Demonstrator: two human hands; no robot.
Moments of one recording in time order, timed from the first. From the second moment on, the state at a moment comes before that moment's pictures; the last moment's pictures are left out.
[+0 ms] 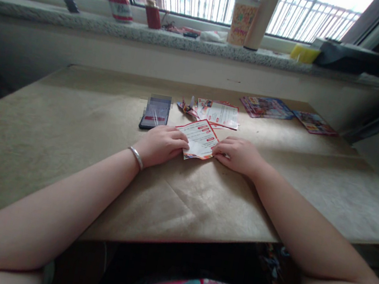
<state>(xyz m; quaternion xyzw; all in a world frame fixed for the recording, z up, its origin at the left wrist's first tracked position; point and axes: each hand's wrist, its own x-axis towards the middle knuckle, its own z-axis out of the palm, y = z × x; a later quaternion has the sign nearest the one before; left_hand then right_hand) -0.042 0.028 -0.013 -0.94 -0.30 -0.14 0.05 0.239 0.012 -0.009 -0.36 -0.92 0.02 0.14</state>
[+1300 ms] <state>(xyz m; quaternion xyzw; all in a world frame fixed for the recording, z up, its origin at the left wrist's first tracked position) -0.034 0.020 -0.011 -0.93 -0.34 -0.14 0.00 0.232 0.012 -0.013 -0.38 -0.91 0.01 0.15</state>
